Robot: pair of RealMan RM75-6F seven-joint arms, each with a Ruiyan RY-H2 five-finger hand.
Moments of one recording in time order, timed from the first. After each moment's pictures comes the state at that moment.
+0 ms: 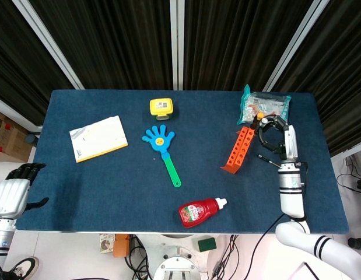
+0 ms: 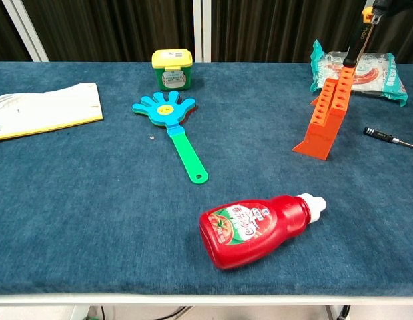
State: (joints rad) left arm -0.11 -1.11 -0.03 -1.62 1.44 1.42 0.10; right arm 0.48 -1.58 0.43 -1.37 -1.28 1.29 0.69
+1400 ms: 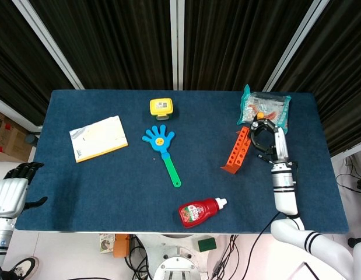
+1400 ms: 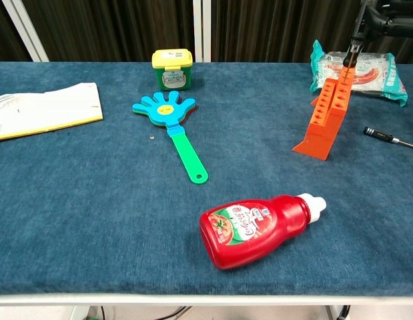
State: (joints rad) left arm -0.12 -1.11 -0.04 -1.62 1.42 1.40 0.09; right arm 0.52 -1.67 0.38 -1.19 -1.29 1.25 0.74
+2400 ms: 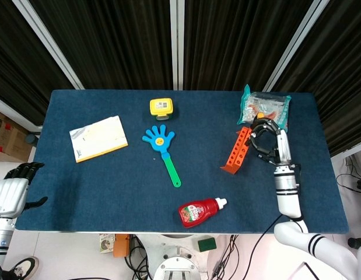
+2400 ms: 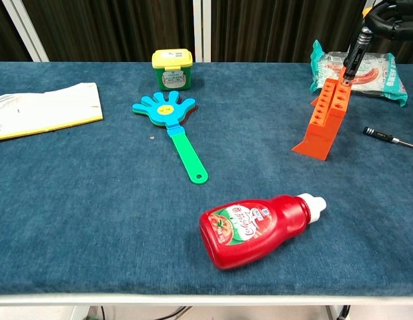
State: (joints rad) left arm -0.12 -1.11 -0.04 -1.62 1.42 1.40 0.10; right arm 0.50 -1.64 0.36 -1.20 -1.33 1.28 0.76
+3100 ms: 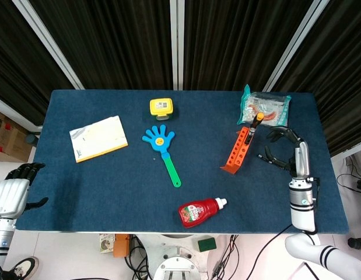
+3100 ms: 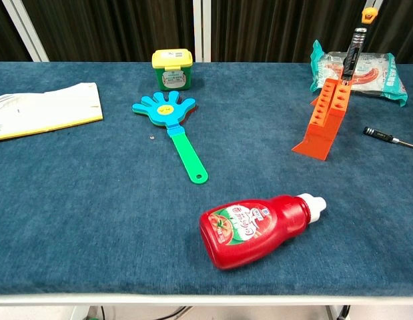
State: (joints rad) left arm -0.11 -1.11 -0.03 -1.62 1.43 1.41 0.11; right arm 0.40 -1.58 0.30 -1.22 -1.50 1.57 0.70
